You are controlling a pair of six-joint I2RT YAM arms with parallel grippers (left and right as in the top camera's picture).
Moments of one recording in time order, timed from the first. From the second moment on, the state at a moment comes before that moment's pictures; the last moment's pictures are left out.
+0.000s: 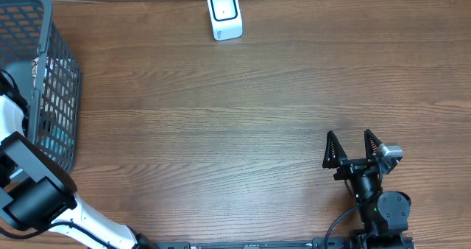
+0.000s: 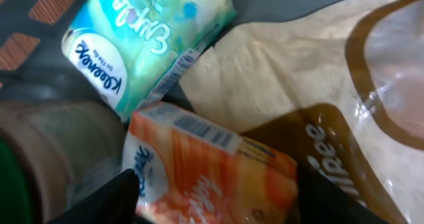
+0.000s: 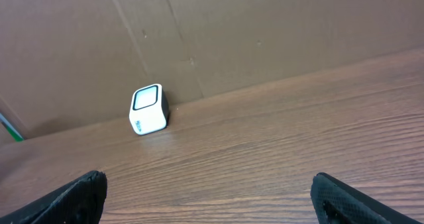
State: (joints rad) left arm 0.69 2.02 1.49 -0.71 -0.27 -0.18; right arm 0.09 0.01 0.02 -0.03 -0.06 0.31
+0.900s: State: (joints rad) left arm 0.69 2.05 1.76 -0.96 -0.16 -0.20; right arm 0.09 0.01 0.02 -0.03 -0.06 0.31
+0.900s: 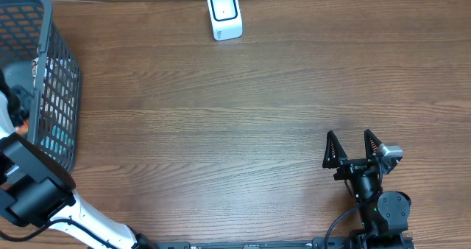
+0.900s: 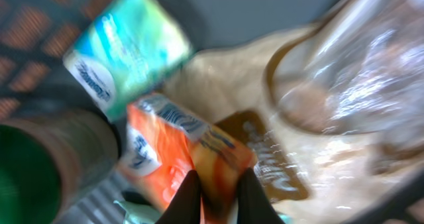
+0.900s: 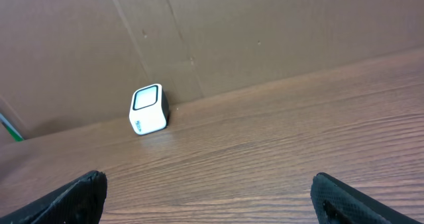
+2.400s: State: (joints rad) left arm 0.72 2.23 1.79 -1.01 -0.25 -0.26; right arm 0.09 0.01 0.02 -0.03 -0.06 0.31
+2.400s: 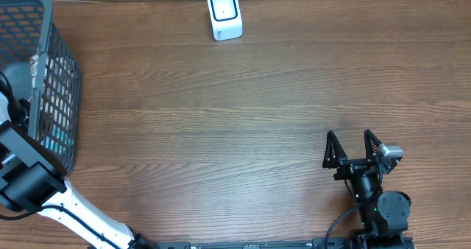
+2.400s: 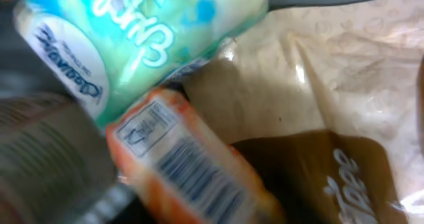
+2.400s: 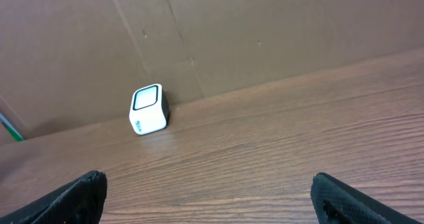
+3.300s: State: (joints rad) left arm 0.65 1.82 2.17 -1.07 0.12 -0.29; right arm 0.09 0.01 0.02 -0.03 -0.06 0.31
